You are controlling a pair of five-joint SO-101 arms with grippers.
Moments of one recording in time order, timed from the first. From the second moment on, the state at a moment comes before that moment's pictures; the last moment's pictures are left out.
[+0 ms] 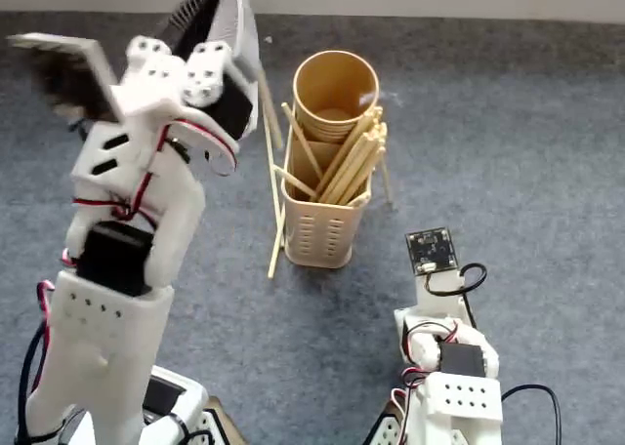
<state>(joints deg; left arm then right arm) 15.1 -42.3 14.7 17.4 18.5 0.3 -77.5 94.5 49.3 16.7</state>
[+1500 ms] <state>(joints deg) 5.1 -45.9 33.9 16.7 4.4 0.3 -77.5 94.5 49.3 16.7</state>
